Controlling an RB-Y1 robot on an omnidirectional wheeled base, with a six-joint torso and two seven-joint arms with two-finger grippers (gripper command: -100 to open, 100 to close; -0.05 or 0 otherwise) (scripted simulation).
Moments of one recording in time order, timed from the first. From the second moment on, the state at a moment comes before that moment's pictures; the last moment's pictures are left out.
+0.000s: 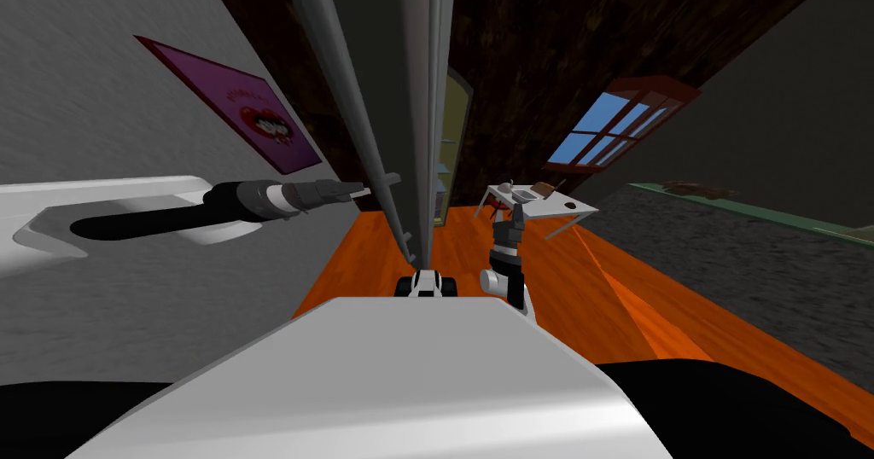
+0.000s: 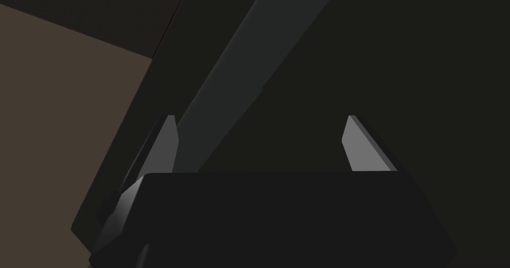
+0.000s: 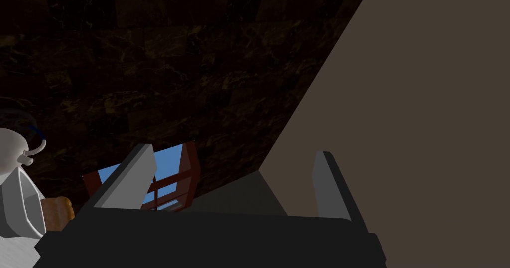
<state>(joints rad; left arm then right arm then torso) 0.58 1.62 0.41 -2.09 0.16 -0.71 0.35 0.49 0.02 -0.03 -2.25 -0.03 -0.44 0.05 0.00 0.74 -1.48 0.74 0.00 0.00</state>
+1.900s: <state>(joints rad) 0.55 1.74 0.45 -1.81 0.17 -0.60 0.46 0.48 0.02 -0.03 -2.25 -0.03 -0.44 0.05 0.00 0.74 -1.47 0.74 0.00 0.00</state>
